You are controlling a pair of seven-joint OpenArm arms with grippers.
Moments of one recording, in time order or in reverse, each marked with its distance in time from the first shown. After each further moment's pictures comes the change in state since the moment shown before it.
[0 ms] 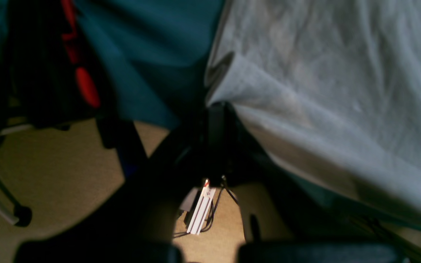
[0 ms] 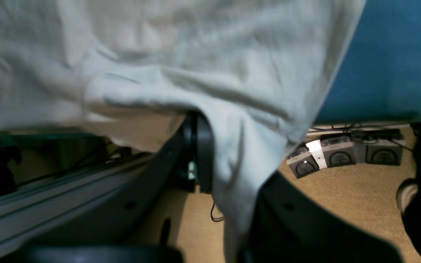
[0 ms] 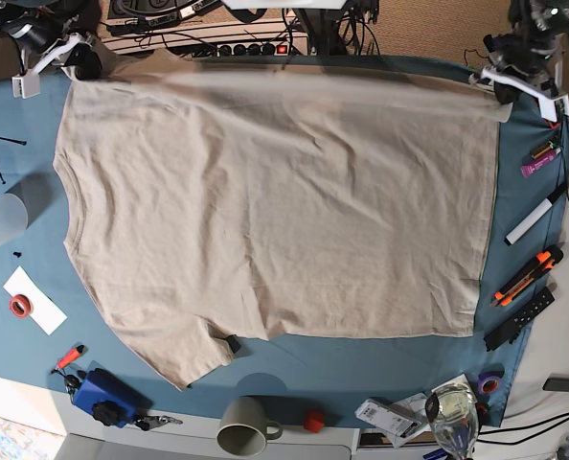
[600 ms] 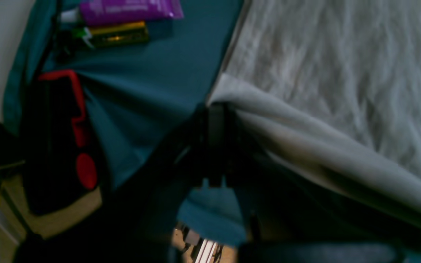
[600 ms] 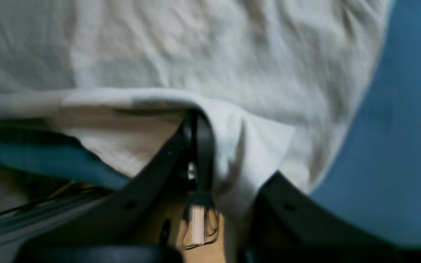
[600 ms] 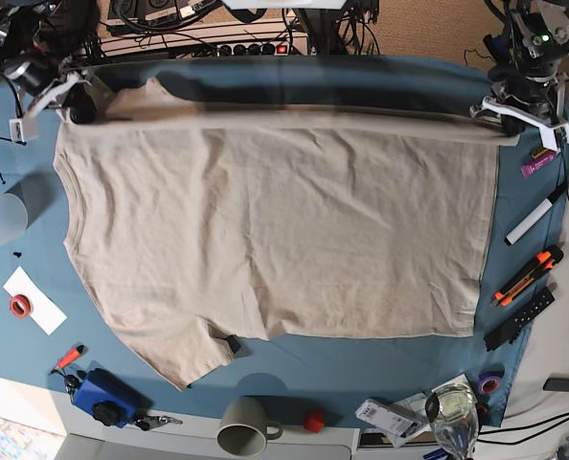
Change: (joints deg) left arm -6.7 -0.1 1.7 -1.7 5.7 1.7 -3.3; right arm 10.1 3.9 -5.6 0.0 -7.5 0.0 2.8
